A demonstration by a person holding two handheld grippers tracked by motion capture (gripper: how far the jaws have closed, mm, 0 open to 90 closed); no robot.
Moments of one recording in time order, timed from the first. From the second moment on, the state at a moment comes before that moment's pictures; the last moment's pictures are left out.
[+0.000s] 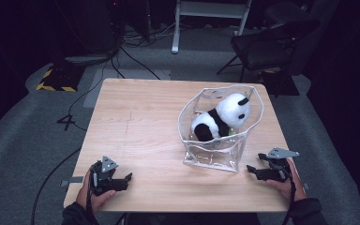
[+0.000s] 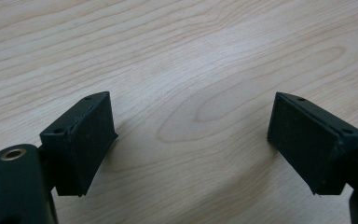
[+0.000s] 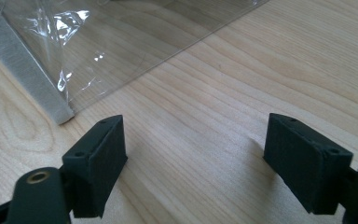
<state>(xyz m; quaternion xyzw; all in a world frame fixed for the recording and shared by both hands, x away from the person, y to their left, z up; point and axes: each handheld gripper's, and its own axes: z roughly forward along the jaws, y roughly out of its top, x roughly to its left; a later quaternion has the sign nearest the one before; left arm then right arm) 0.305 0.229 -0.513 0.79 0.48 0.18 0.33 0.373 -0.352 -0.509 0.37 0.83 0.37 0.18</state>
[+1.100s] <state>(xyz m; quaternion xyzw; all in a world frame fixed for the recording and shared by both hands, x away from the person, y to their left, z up) 0.310 0.230 -0.513 0.79 0.48 0.18 0.33 0.373 -0.352 -0.509 0.38 0.83 0.37 0.18</state>
